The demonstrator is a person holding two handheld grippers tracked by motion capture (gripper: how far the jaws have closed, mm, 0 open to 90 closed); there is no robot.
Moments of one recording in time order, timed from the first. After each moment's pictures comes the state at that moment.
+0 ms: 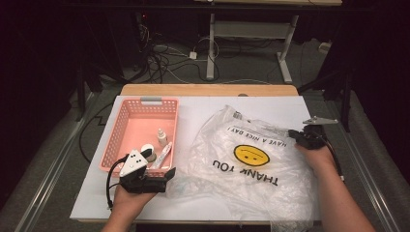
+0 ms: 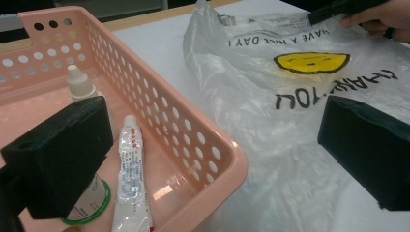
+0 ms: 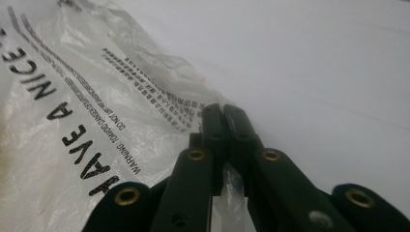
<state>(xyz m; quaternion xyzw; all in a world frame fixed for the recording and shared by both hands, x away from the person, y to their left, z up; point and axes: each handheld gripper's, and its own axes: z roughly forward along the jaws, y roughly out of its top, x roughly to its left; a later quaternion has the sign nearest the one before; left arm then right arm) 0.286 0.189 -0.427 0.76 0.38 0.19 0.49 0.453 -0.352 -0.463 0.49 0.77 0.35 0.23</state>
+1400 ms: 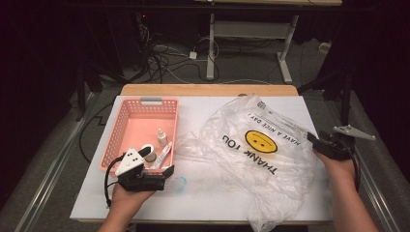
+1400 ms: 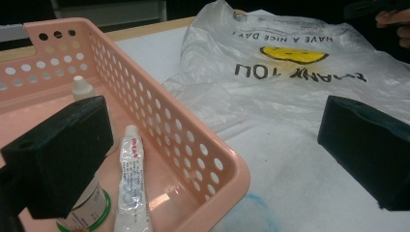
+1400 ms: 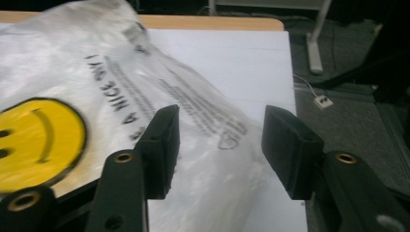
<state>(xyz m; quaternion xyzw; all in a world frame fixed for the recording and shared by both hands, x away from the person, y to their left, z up) 0.288 0.193 -0.426 0.75 0.38 0.19 0.51 0.387 -0.385 -0.432 0.54 0.68 0.40 0.30</state>
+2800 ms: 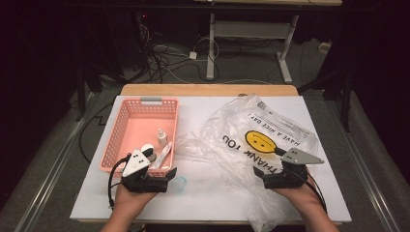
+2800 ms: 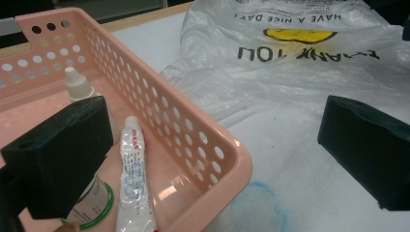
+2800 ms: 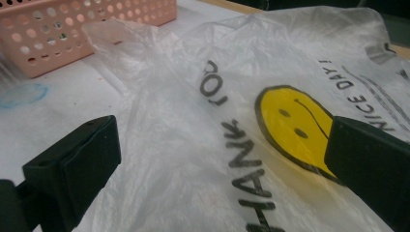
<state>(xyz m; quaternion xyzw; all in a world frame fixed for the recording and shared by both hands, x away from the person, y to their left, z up) 0.289 0.186 -0.430 0.77 0.37 0.20 0.48 0.323 -0.245 -0.437 0.35 0.79 0.46 0.22</state>
